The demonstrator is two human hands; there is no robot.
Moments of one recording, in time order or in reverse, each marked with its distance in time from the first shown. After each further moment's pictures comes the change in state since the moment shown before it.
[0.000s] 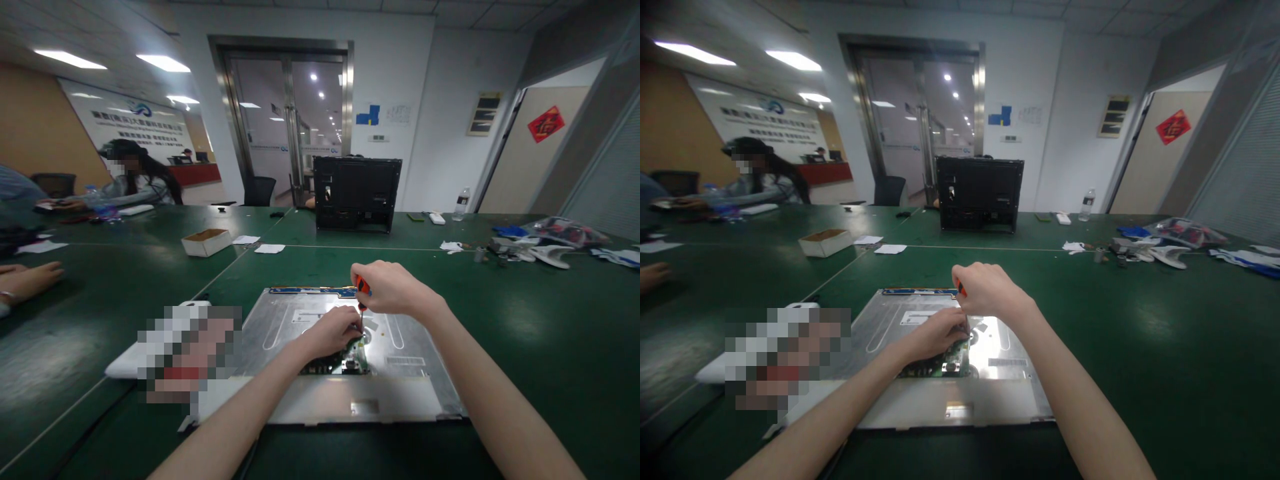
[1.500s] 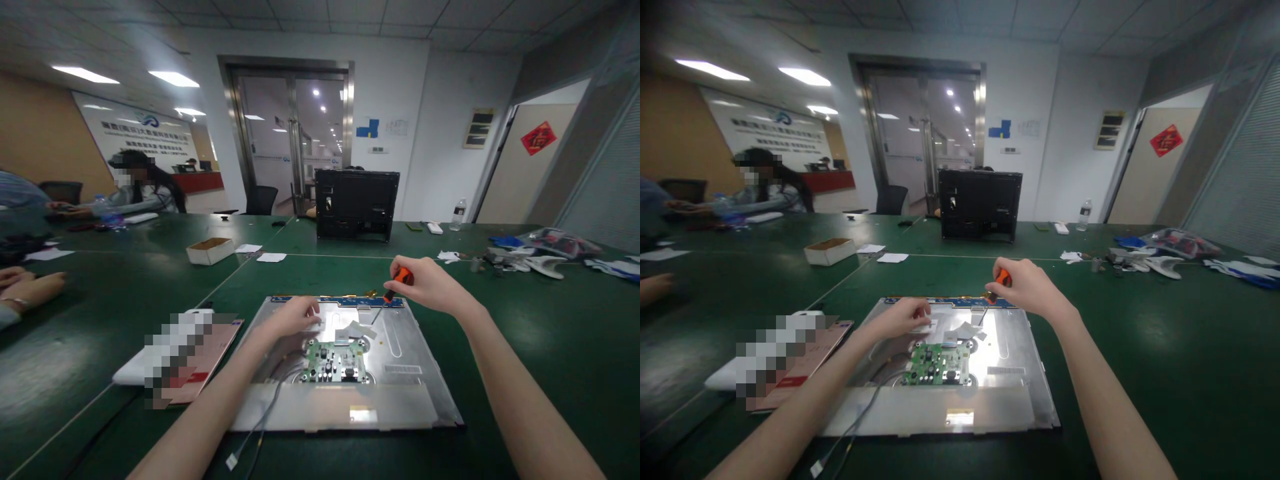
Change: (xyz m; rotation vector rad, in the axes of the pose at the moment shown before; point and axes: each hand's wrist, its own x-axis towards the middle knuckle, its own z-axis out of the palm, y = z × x) left_hand -0.027 -0.046 -0.060 0.095 0.021 -0.394; right_hand -0.034 0.049 -0.017 0.285 0.205 0.133
